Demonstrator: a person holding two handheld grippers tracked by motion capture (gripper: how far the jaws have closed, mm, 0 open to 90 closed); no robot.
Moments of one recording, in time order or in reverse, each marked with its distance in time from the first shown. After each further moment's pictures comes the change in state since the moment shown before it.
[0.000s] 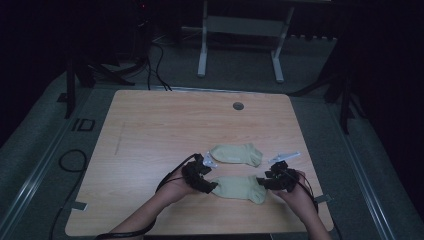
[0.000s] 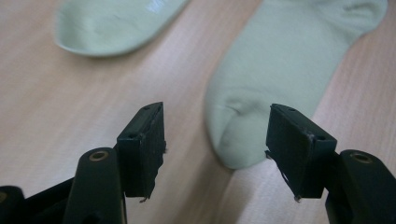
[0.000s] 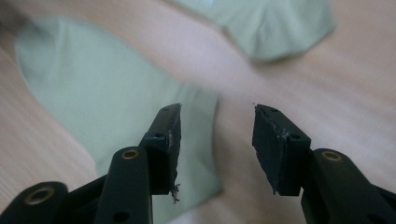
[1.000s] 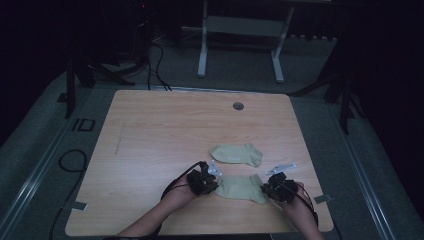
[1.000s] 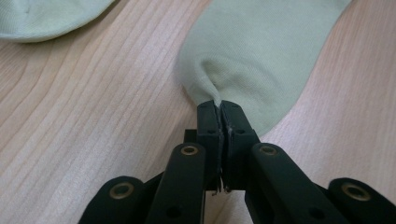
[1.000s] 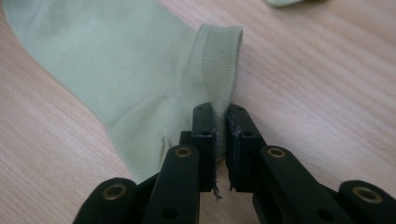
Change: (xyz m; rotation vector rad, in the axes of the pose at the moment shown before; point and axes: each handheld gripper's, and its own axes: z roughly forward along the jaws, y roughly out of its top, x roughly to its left) left arm -0.014 -0.005 0.016 0.011 -0.043 0.033; right arm 0.018 -0.022 0.003 0.052 -0.067 -0.047
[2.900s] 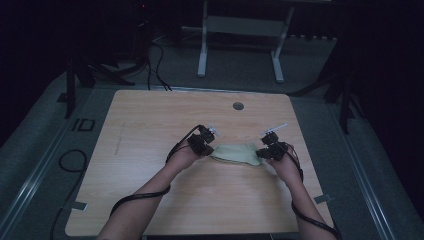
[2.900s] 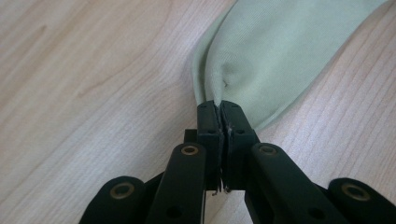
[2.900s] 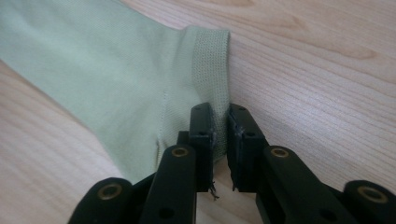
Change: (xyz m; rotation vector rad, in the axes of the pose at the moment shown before) left arm 0.103 0.055 0.010 0.069 0.127 -0.133; right arm -0.073 0.098 0.046 0.024 -0.021 0.118
